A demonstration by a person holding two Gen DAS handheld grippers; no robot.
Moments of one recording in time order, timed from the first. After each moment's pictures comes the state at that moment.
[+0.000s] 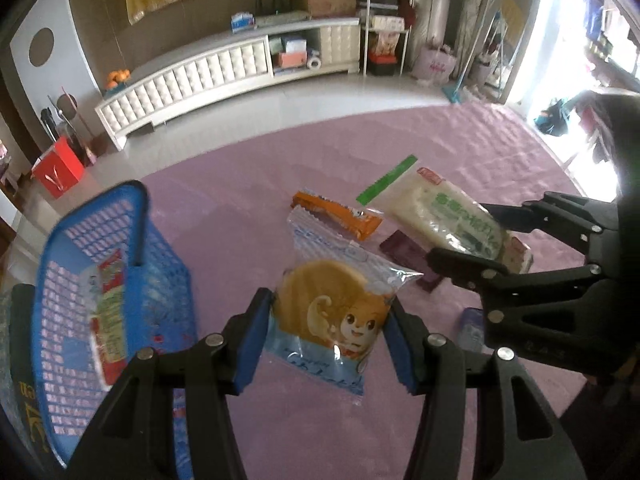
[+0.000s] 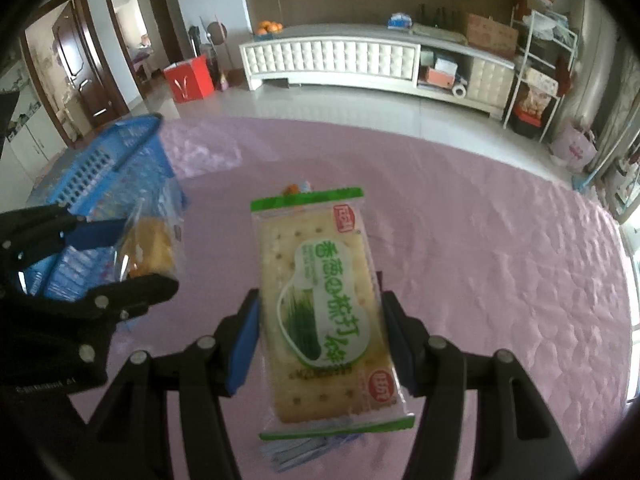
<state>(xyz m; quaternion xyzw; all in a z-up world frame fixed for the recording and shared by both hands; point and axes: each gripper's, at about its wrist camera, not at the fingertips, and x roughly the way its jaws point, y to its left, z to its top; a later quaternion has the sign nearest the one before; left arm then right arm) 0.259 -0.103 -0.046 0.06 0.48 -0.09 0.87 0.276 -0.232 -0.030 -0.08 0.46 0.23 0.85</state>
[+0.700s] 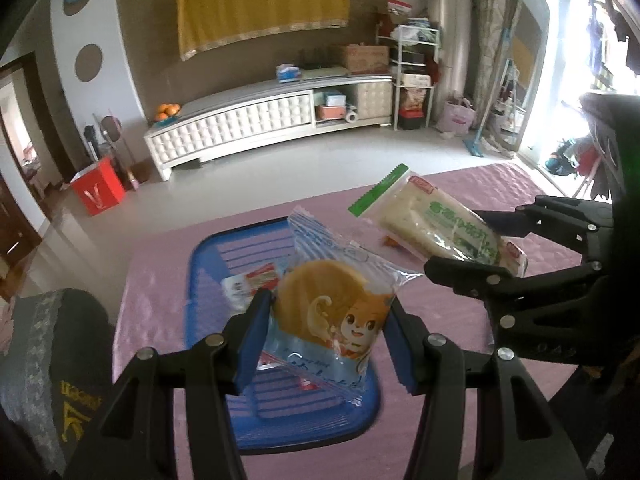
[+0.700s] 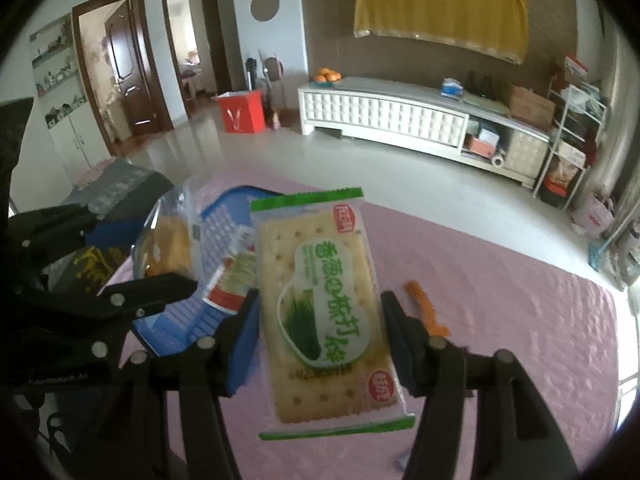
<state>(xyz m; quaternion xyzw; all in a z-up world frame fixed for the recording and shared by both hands) 0.185 0.041 0.052 0.05 0.40 -0.05 0.91 0.226 -0.108 0.066 -0.10 0.39 0.30 0.86</state>
